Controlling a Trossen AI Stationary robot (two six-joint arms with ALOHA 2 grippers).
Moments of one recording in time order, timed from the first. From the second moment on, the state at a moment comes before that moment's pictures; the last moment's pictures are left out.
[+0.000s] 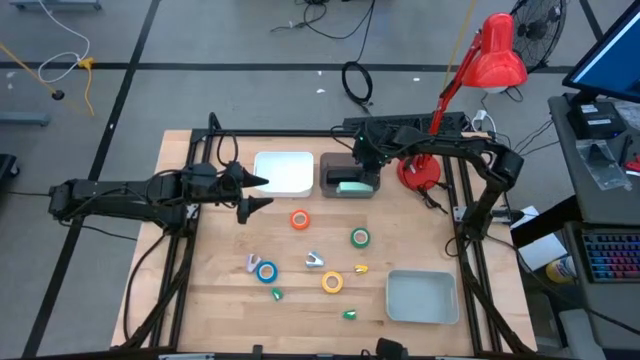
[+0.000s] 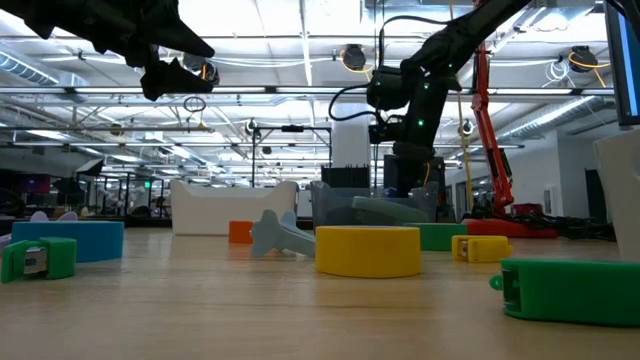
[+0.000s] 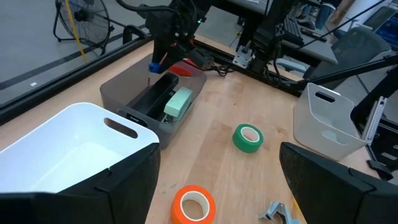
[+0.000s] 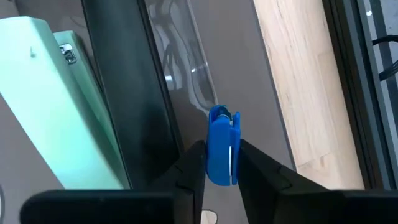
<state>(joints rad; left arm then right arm) 0.12 0.73 0.53 -0.10 -0.06 -0.32 -0.55 1.74 1.19 -0.64 0.08 -0.29</state>
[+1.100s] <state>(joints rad) 0.12 0.73 0.53 -0.10 -0.05 -0.33 -0.55 1.73 1.19 -0.64 0.08 -0.35</state>
